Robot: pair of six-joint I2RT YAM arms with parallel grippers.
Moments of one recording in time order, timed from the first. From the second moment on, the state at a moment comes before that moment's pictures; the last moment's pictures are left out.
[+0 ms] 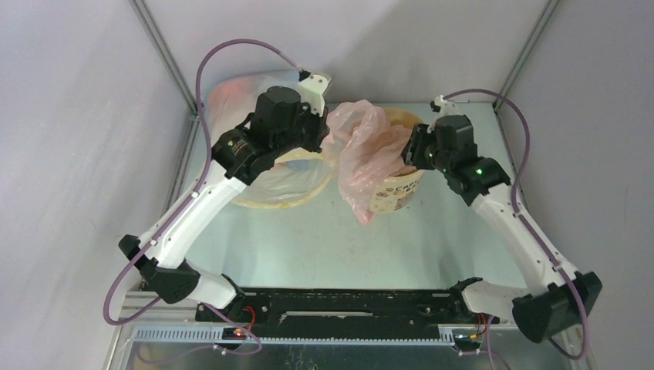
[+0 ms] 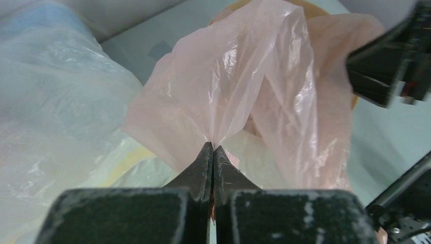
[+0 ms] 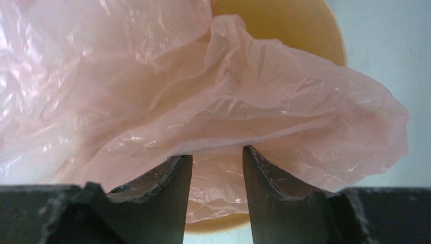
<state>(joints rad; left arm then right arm) -0.73 1.44 1.76 -0.72 -0.11 -0.08 0.39 1.16 1.21 -0.56 0.06 0.41</state>
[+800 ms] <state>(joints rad) -0.68 1.46 1.76 -0.73 0.09 -0.18 0.39 1.56 1.36 -0.65 0.04 0.30</state>
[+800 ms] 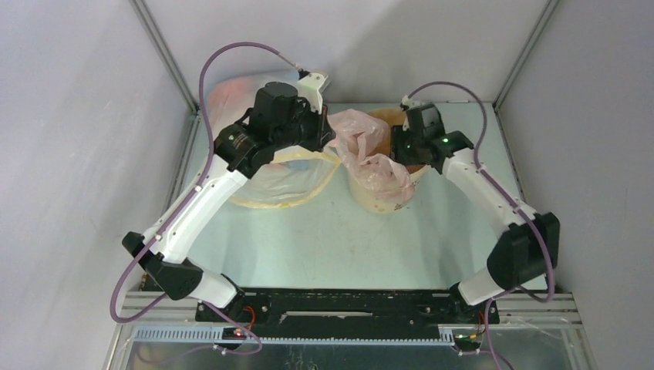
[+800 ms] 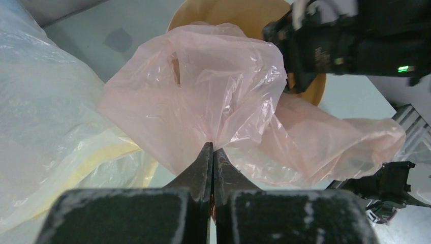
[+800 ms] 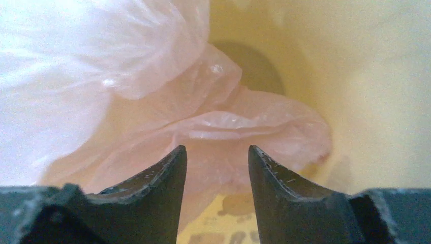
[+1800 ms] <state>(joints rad) -0.65 1.47 1.76 -0.72 0.16 -0.24 0.46 0.75 1.02 -0.68 -0.29 0.29</state>
